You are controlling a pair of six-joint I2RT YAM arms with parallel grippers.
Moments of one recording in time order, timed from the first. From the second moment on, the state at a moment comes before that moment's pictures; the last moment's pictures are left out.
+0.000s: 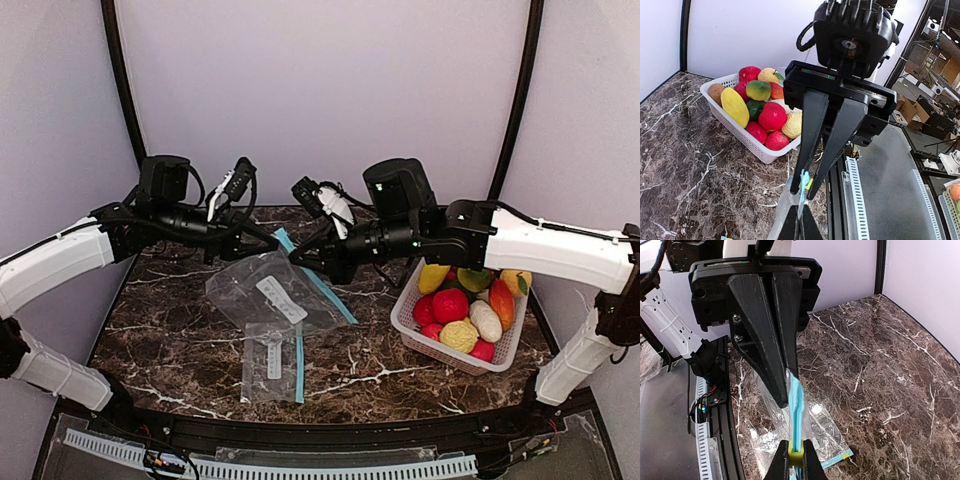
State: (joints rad) left arm -0.59 1.28 1.13 -0.27 0.95 0.04; right arm 1.07 1.54 1.40 -0.29 -0.26 0.06
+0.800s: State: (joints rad) left arm -0.54 1.22 1.10 -0.20 0.90 0.01; right arm 1.07 1.54 1.40 -0.30 -0.25 0.06
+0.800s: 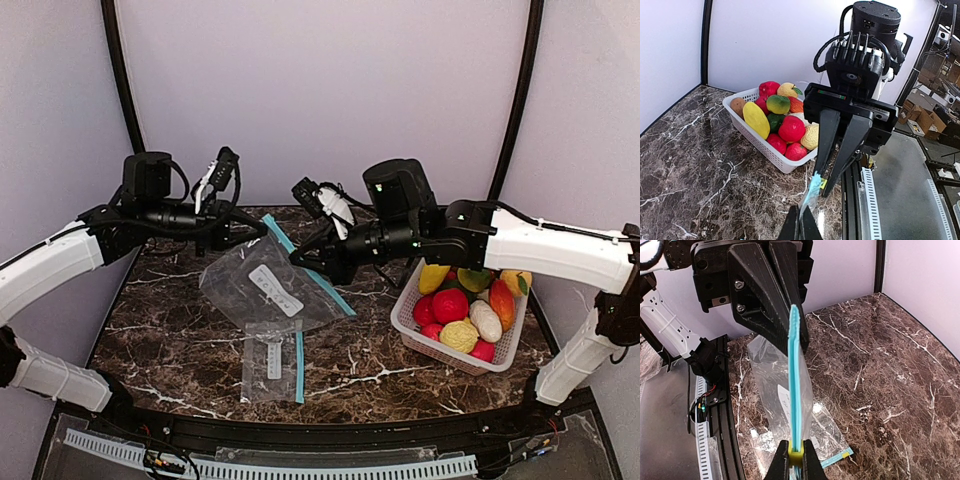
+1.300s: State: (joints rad) left arm -0.50 1.19 1.08 -0.17 0.89 -0.03; right arm 1.07 1.54 1.40 -0.30 -0.25 0.06
